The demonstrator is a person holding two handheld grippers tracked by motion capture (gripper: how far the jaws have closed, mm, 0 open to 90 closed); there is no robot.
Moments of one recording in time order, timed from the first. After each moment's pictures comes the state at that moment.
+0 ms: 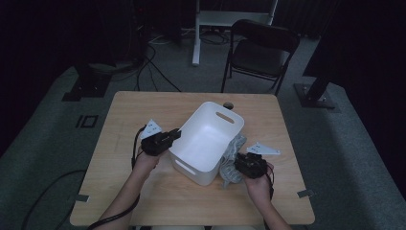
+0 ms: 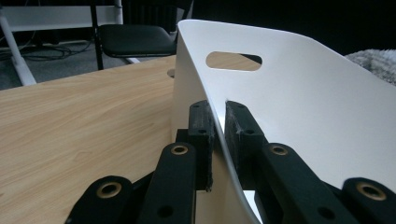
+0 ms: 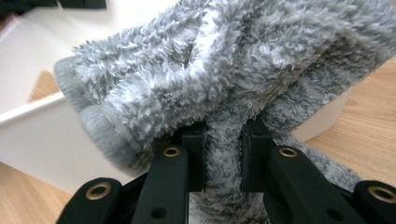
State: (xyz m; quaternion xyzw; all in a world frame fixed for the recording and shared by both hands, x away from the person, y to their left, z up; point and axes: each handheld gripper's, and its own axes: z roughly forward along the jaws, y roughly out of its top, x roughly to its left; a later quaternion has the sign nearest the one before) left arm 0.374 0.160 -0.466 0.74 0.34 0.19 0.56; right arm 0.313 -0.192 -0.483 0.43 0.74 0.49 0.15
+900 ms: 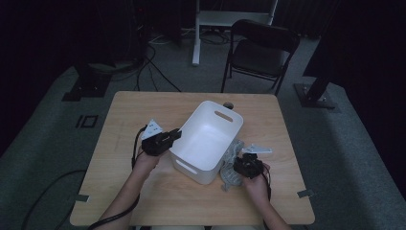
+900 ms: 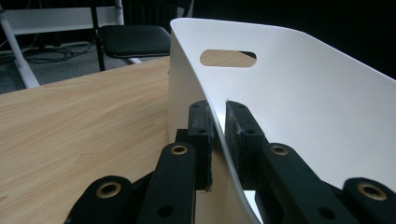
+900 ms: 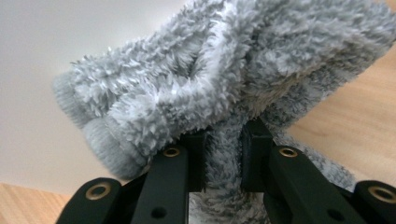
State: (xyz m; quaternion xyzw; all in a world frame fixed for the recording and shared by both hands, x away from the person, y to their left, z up) left arm 0.373 0.158 -0.466 0.74 0.33 0.19 0.55; right arm 0.335 -0.193 -0.520 0.46 0.76 0.43 0.13
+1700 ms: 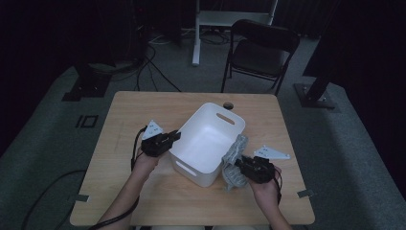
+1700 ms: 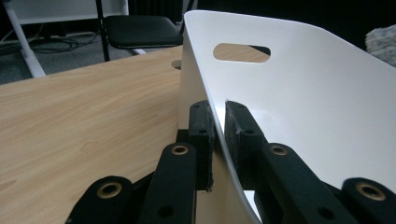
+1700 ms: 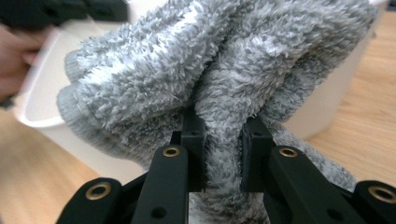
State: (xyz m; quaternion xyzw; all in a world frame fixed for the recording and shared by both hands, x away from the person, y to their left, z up) left arm 0.365 0.158 -0.462 0.75 0.35 0.19 0.53; right arm 0.288 -0.204 -0.460 0.42 0.74 0.51 0.15
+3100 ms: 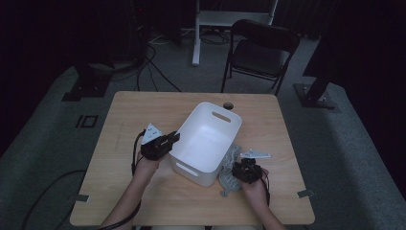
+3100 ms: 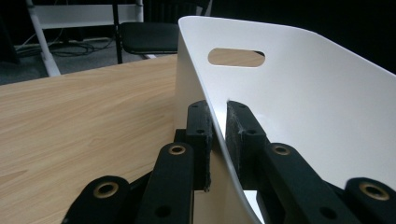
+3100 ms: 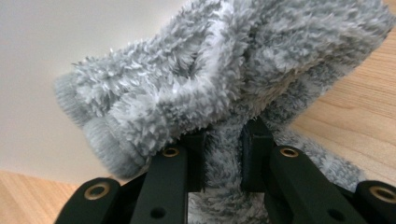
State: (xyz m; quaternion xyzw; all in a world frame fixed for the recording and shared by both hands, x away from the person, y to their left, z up) left arm 0.356 0.155 -0.466 0.73 0.37 0.21 0.54; right arm 0.324 -0.190 -0.531 0.46 0.76 0.43 0.11
